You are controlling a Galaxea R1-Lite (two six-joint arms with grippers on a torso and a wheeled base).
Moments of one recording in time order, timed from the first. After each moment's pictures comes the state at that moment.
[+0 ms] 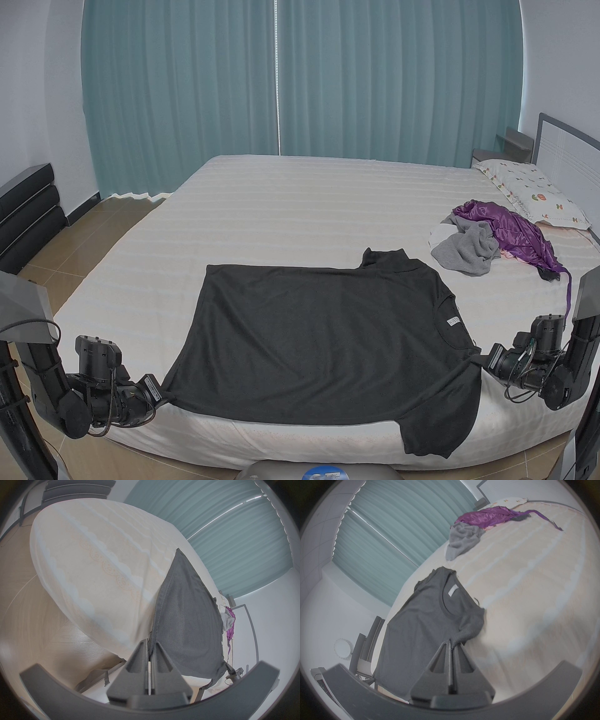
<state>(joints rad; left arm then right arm) -0.08 2.04 -0.12 -1.09 -0.24 -0.80 -0.06 2.16 -0.15 -1.37 0.30 0.61</state>
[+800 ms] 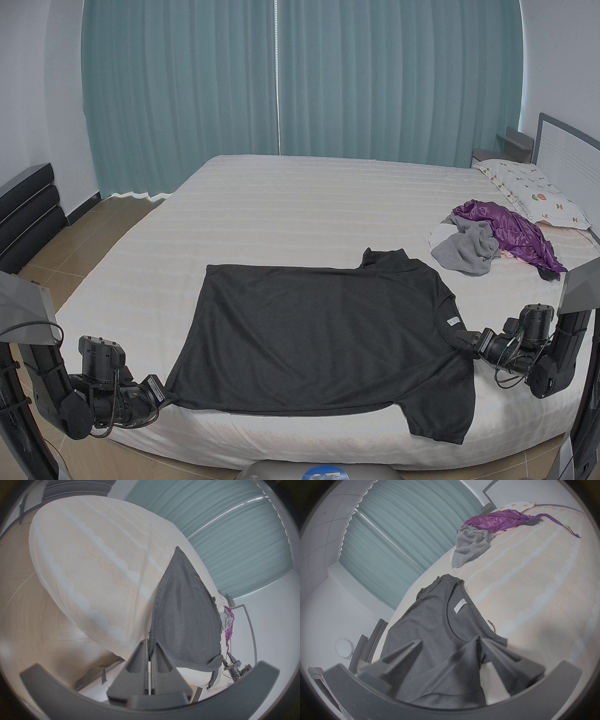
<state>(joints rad) -0.11 2.04 -0.13 -1.09 -0.24 -0.83 -0.06 2.28 -0.34 -1.40 0.30 0.60</state>
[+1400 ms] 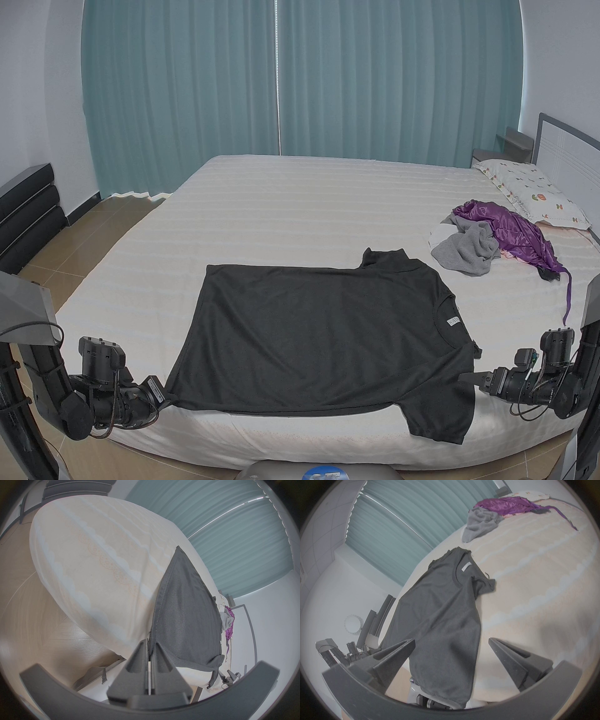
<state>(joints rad) -0.11 2.04 -0.12 -1.09 -0.24 -0.83 -0.13 2.15 -0.03 -1.36 0.54 0.39</state>
